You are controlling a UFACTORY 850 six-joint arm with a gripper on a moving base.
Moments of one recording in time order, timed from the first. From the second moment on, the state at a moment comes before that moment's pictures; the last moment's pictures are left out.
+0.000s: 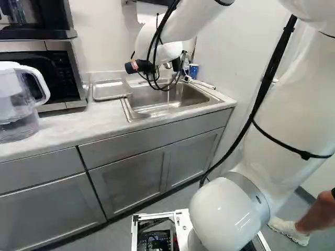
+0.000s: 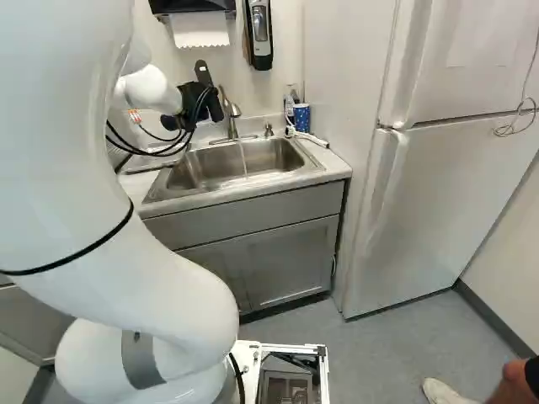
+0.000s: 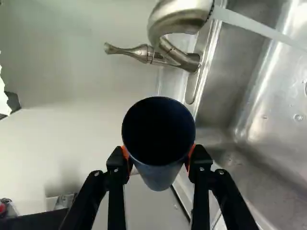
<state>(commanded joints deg) 19.8 0.6 -55.1 4.5 14.0 74.2</state>
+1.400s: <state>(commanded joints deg) 19.8 0.6 -55.1 4.5 14.0 32.0</state>
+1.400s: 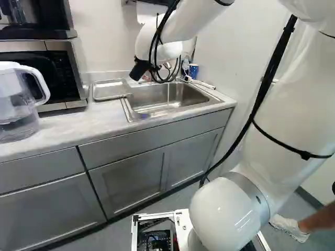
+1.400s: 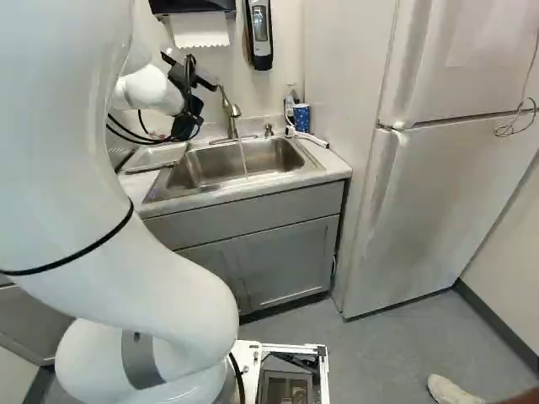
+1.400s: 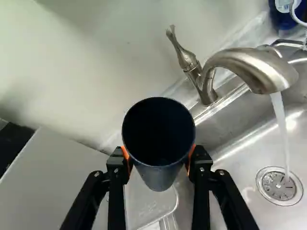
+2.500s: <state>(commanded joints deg) 19.8 0.6 -55.1 4.5 14.0 -0.5</state>
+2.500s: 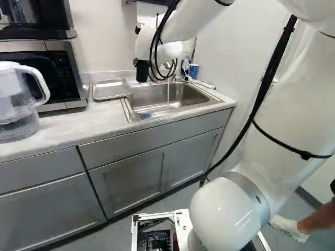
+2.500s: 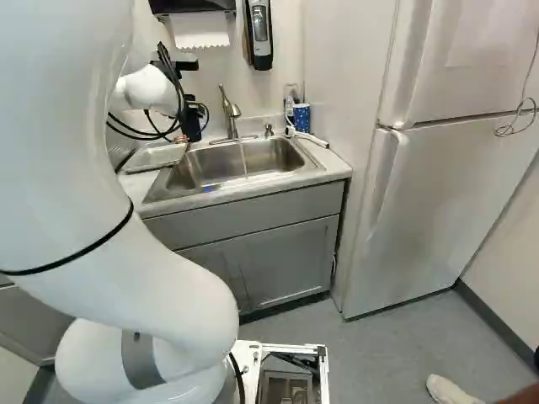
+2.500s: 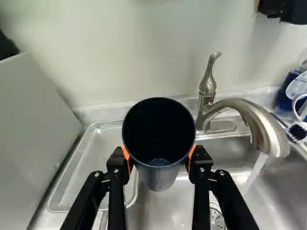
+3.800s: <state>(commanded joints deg) 26.1 -10.2 -66.3 4.5 14.0 -0.5</state>
